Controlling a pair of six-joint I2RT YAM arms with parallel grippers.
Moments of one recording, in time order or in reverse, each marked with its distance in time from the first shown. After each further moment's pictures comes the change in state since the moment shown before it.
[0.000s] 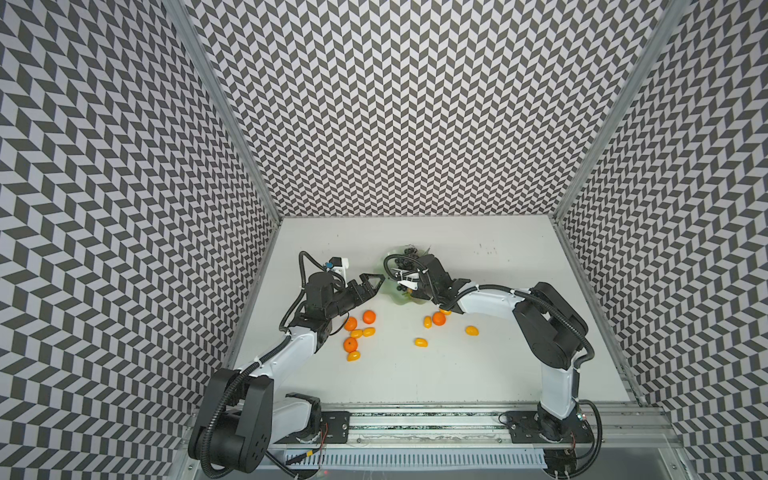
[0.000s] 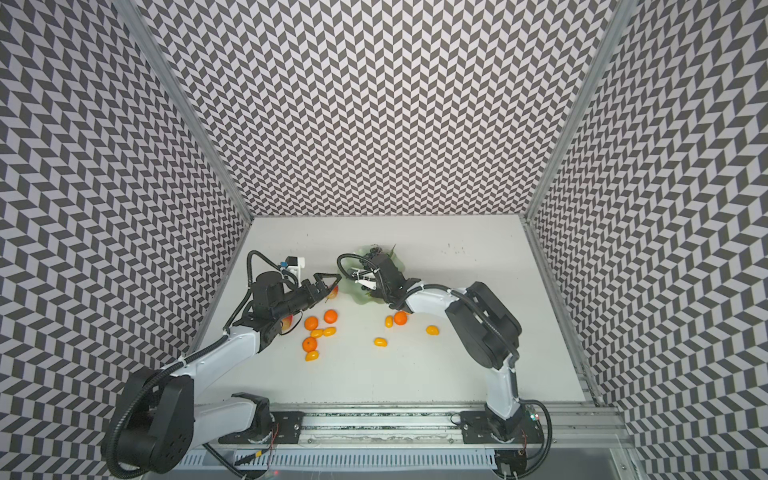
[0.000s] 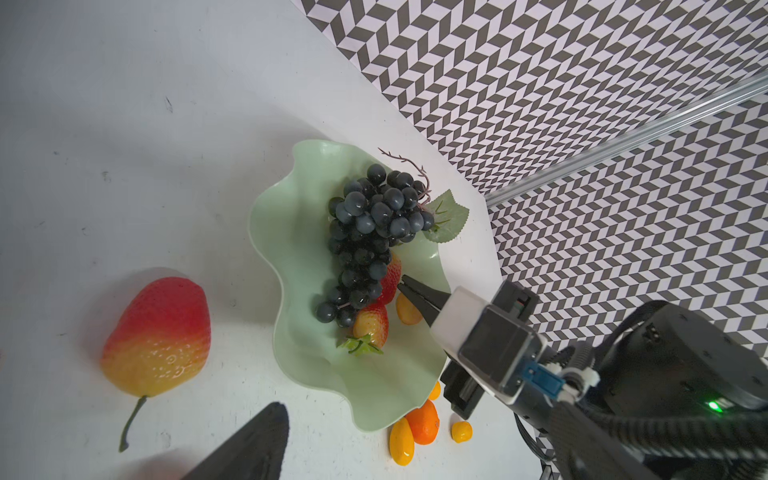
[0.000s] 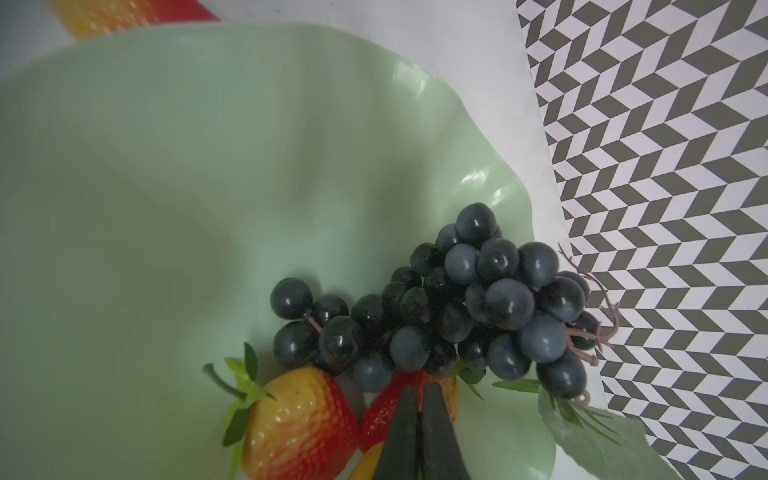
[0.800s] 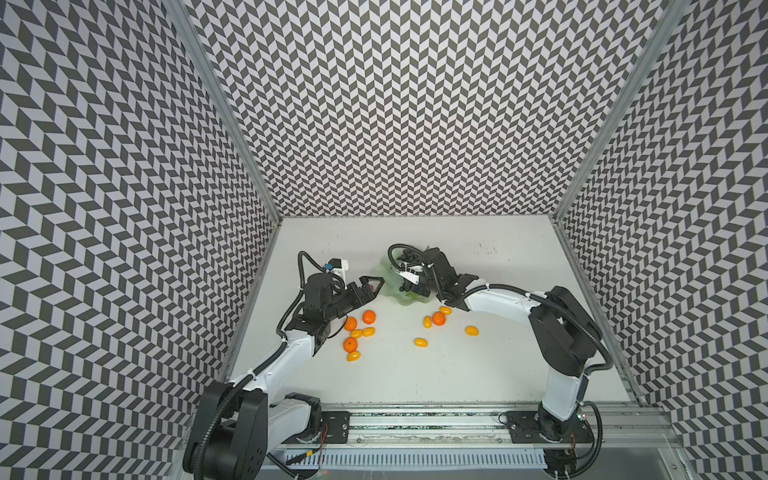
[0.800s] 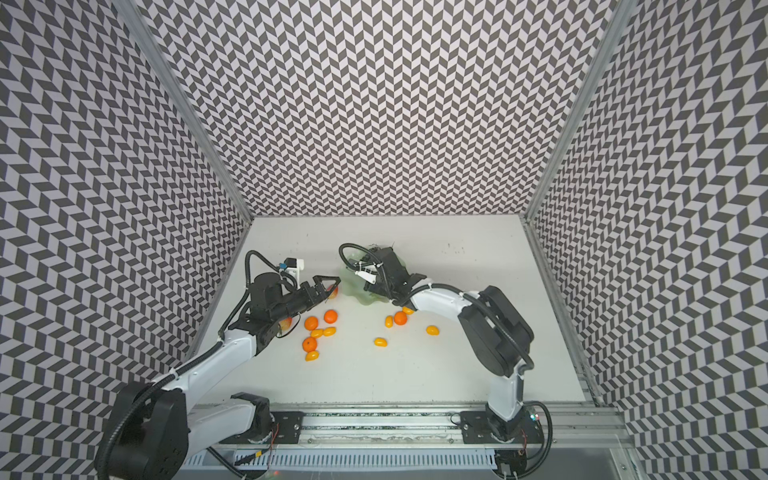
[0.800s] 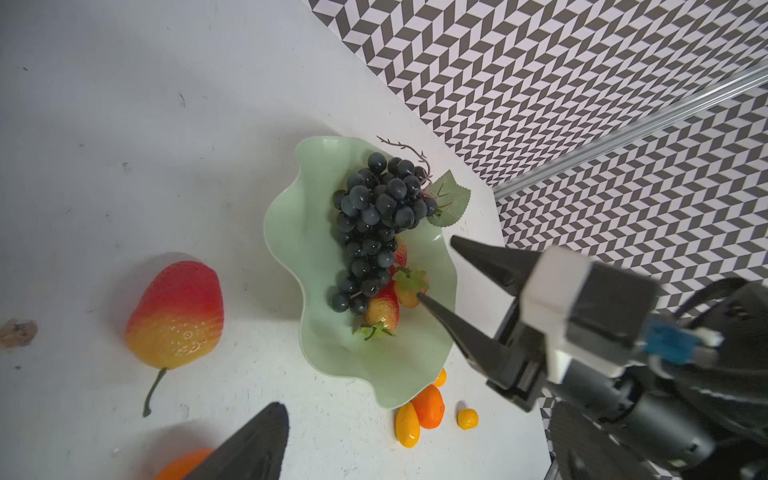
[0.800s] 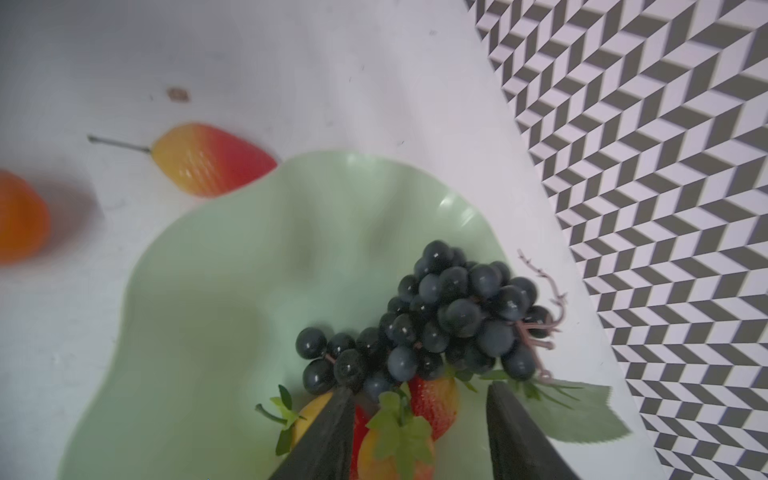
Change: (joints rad) left arm -0.023 -0.084 0.015 -0.138 -0.033 0.051; right arm -0.006 -0.134 0.006 -0.054 -0.099 0.211
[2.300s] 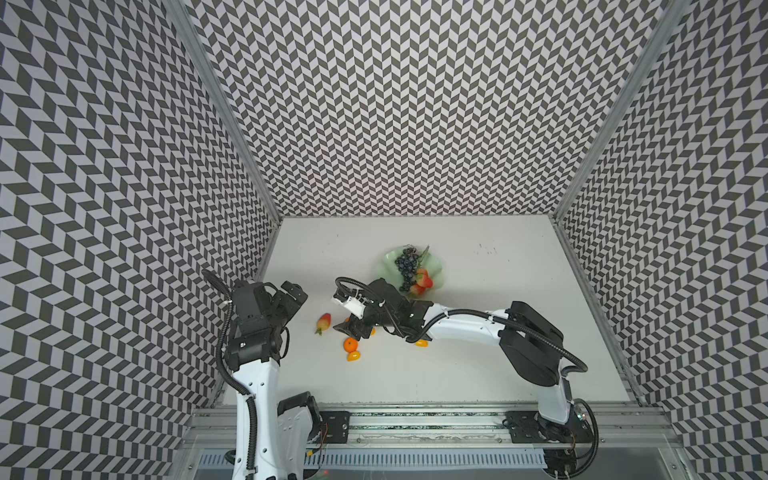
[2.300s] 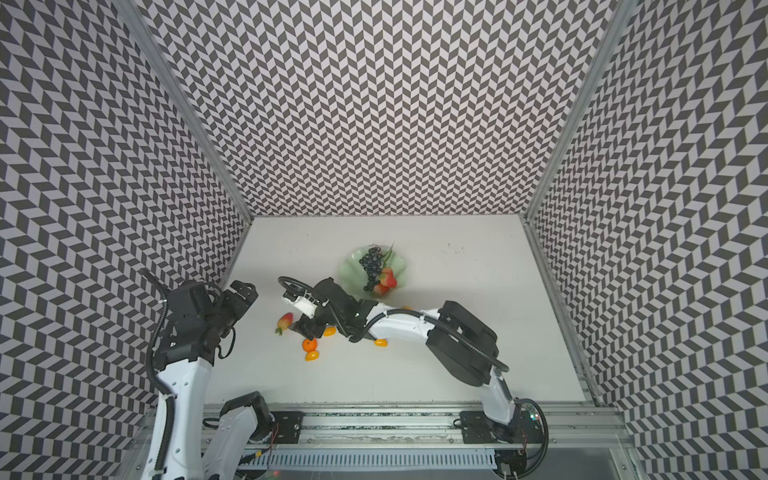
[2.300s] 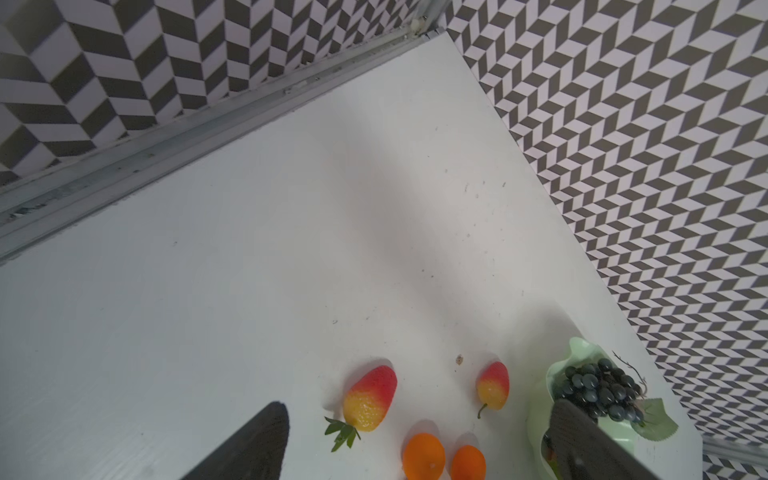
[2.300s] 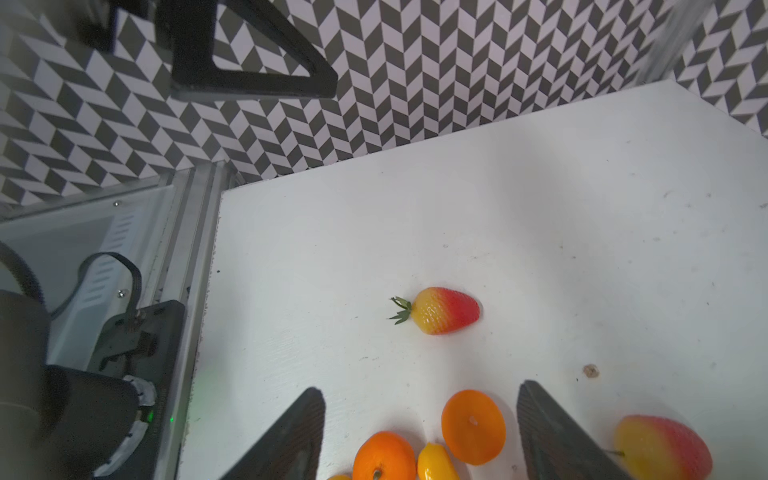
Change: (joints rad) left arm 0.586 -0.354 0.238 -0.867 -0.360 0.134; right arm 0.348 0.217 0.220 0.106 -0.323 0.467
